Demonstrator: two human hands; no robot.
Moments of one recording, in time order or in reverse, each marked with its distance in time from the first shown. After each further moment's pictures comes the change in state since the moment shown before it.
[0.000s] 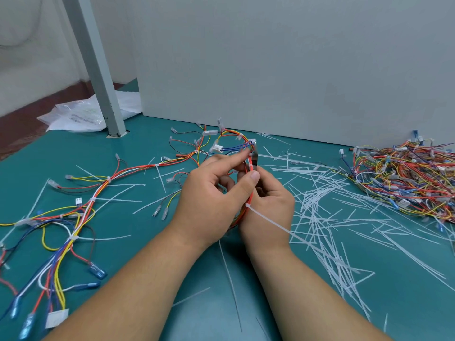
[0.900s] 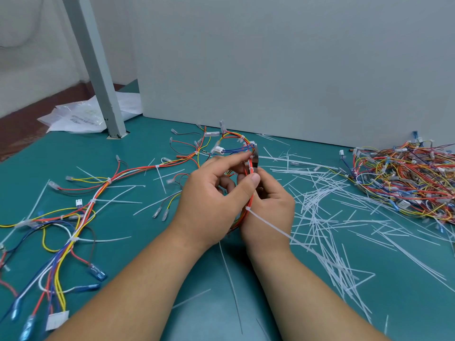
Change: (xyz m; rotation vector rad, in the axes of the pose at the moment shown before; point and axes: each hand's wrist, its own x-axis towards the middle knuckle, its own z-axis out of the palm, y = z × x) left_hand -0.001 0.002 -0.002 0.011 -0.014 -0.006; right_hand -0.001 0.000 -0.001 -0.002 -0.001 0.015
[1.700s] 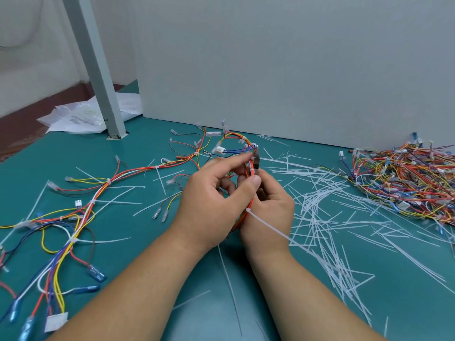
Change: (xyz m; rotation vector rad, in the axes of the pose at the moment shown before) left_hand 0.000 -0.002 0.001 -0.004 -0.004 -0.002; right_hand 0.000 0.000 0.001 -0.008 0.015 -0.008
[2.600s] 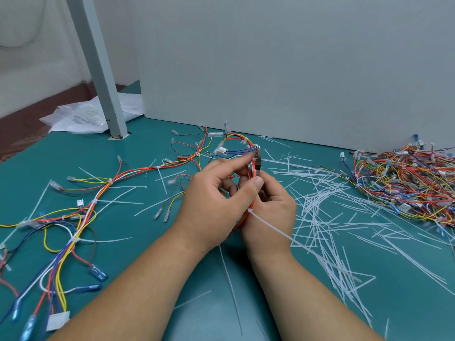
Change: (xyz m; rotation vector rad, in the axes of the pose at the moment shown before) left_hand 0.000 0.001 0.000 0.010 -0.007 -0.014; right_hand 0.000 0.001 0.000 -0.008 0.030 0.002
